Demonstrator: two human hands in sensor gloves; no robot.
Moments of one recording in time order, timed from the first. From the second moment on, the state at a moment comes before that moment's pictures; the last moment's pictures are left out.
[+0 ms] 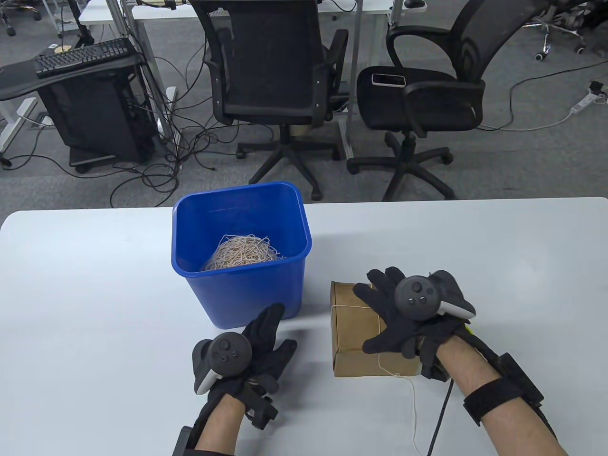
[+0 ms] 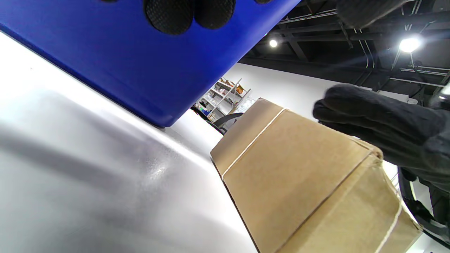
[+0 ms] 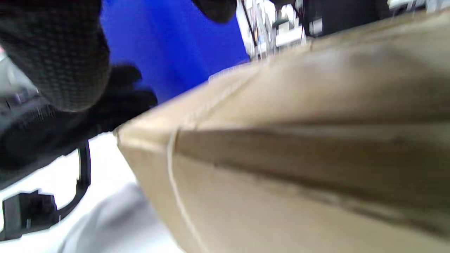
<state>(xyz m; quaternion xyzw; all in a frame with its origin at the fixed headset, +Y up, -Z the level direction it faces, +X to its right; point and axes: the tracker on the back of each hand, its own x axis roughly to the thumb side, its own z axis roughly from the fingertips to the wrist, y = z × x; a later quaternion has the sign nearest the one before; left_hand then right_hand) -0.159 -0.738 -0.324 0.02 -0.21 0.37 0.90 0.154 -0.664 -0.379 0.31 0.15 0.93 0.15</state>
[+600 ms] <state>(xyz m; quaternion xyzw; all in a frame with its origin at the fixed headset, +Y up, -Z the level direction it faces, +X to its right) -0.168 -0.732 -0.321 0.03 -0.20 0.39 0.90 0.115 -0.694 -0.414 0.28 0.29 0.92 0.04</state>
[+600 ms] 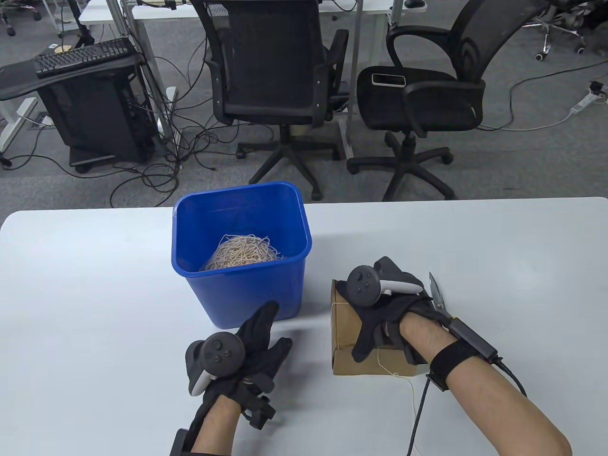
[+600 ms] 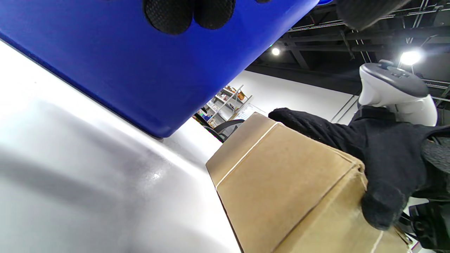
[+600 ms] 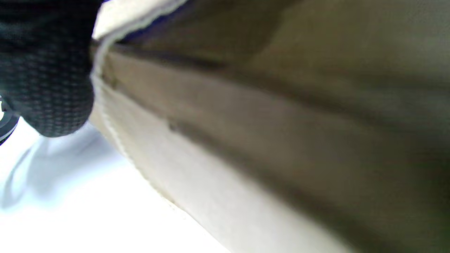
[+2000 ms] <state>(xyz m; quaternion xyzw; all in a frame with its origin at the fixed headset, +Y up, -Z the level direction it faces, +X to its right) -0.185 -0.732 -0.325 0.03 -0.17 0.44 0.88 0.070 -0.632 -0.335 0.35 0.18 0.92 -0.02</state>
